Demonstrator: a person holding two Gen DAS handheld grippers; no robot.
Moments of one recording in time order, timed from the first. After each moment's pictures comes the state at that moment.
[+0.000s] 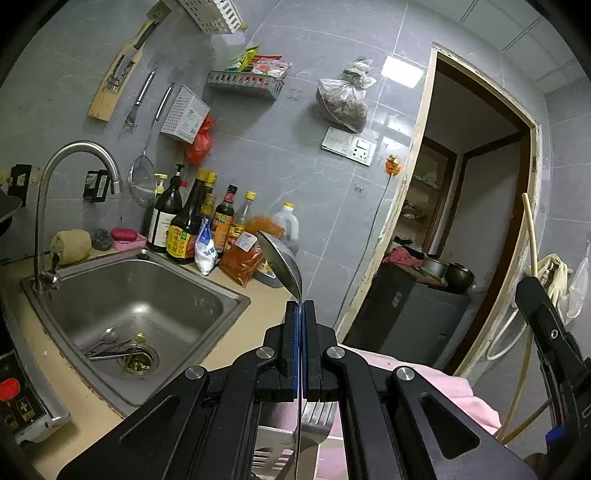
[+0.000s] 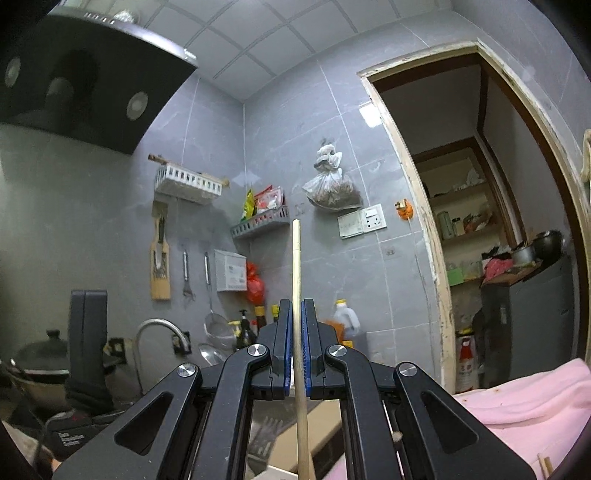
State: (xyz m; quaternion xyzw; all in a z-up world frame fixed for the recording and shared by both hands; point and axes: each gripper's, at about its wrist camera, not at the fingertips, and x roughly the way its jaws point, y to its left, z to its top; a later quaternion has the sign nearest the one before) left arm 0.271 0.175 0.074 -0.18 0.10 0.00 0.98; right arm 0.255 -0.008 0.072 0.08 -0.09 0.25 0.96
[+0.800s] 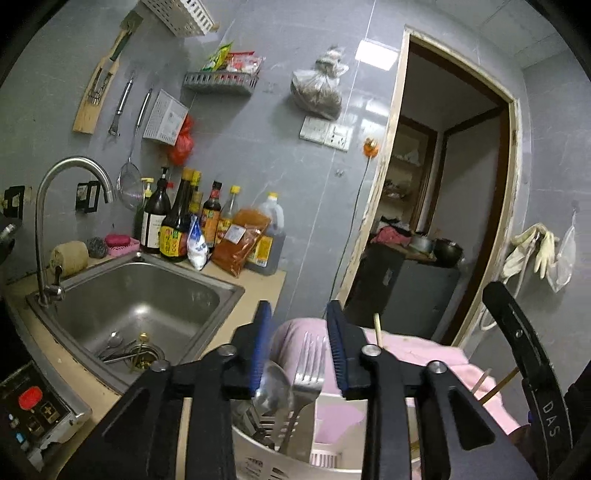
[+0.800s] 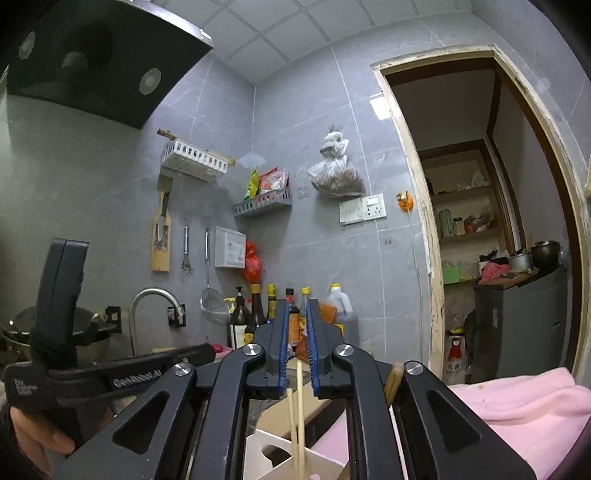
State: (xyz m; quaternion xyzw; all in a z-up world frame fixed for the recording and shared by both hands) left arm 0.245 0.168 0.078 -0.14 0.12 -0.04 0.98; right arm 0.242 -0.018 0.063 0.04 -0.07 0.26 0.96
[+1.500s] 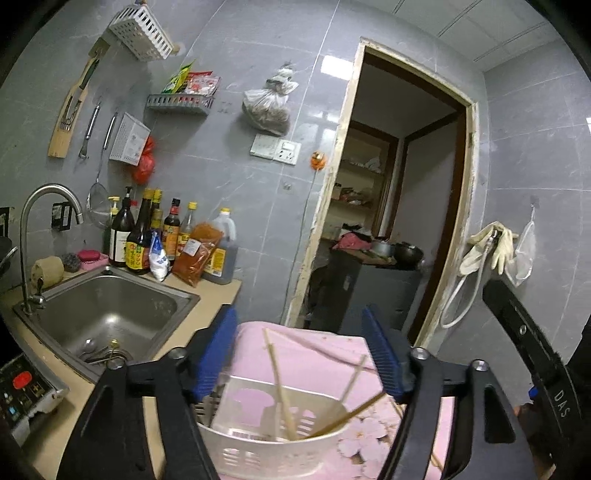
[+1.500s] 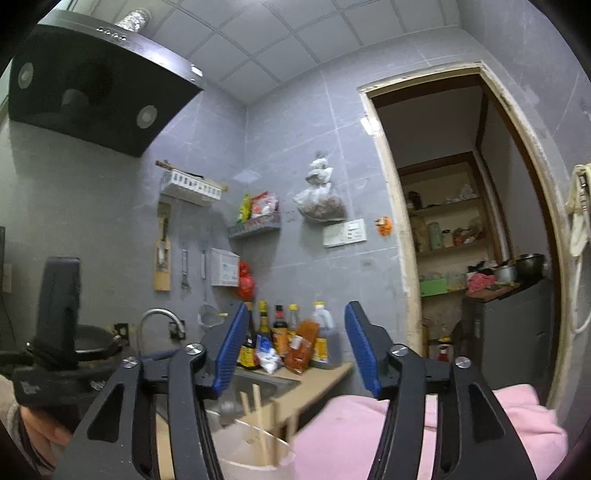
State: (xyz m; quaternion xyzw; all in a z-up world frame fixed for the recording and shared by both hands) left arm 0.197 0.104 0.105 -0.12 0.08 -0.10 0.98; right arm 0.187 -0.103 0.096 0.05 -0.08 0.24 0.97
